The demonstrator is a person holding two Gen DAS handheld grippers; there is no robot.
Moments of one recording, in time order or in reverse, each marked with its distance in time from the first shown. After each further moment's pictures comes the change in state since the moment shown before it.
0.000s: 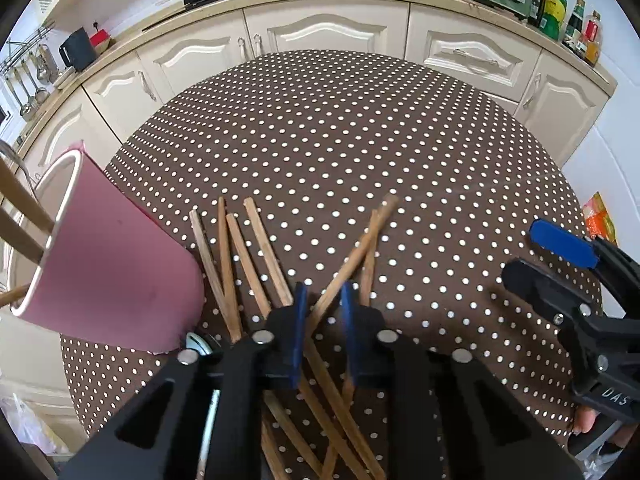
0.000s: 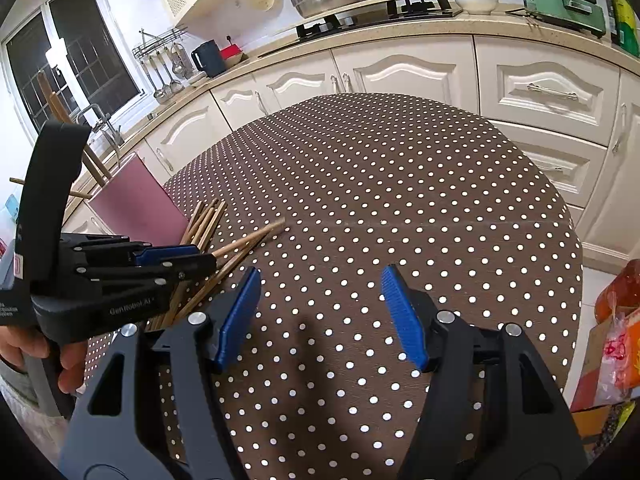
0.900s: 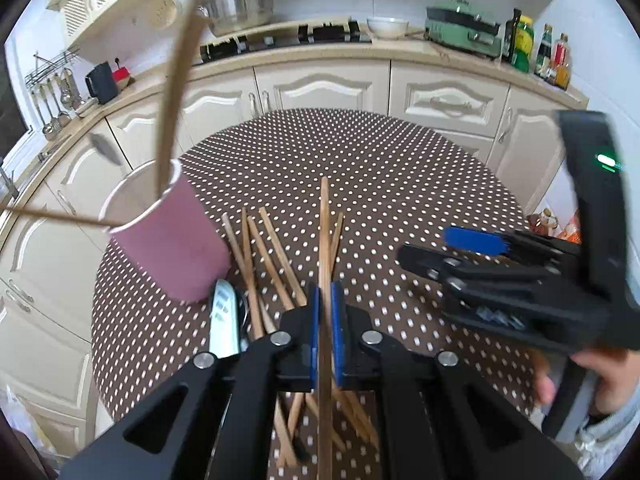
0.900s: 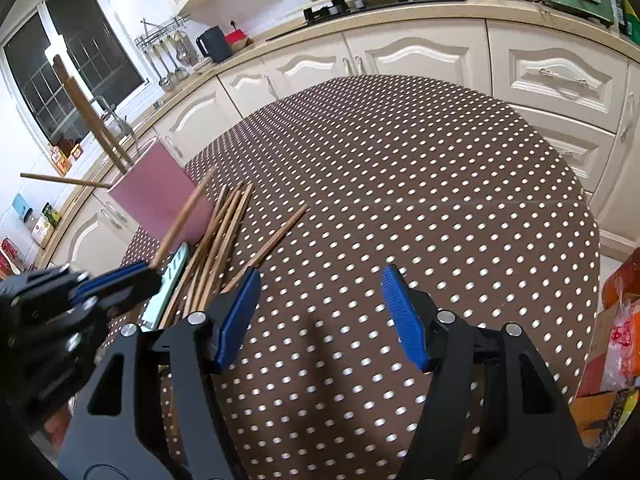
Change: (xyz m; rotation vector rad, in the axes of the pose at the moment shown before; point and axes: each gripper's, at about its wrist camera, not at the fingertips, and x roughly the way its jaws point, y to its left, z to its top) left arm -0.105 -0.027 -0.077 -0.005 -0.225 0.013; right arm 0.002 0.033 -0.003 0.020 0.087 0.030
